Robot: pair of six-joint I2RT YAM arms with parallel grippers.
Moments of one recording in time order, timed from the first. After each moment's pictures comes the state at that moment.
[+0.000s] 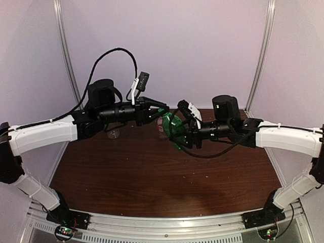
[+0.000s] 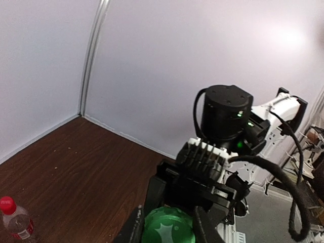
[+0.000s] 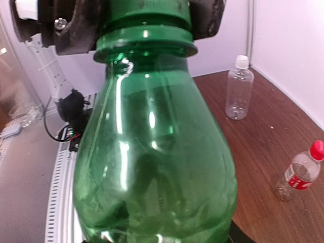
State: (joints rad) left arm -0.82 1.45 1.16 0.27 0.59 -0.28; right arm 0.78 1.41 1.05 0.01 -0.58 -0.05
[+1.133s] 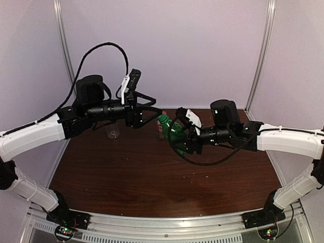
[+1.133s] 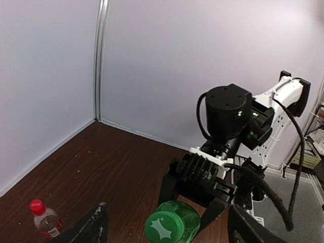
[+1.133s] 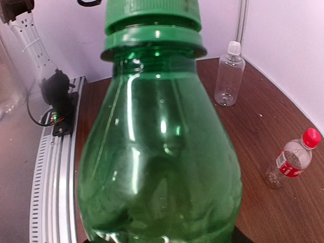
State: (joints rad) left arm -0.82 1.34 1.18 0.08 0.48 -0.14; right arm 0.84 1.38 1.01 -0.03 -0.40 -0.12
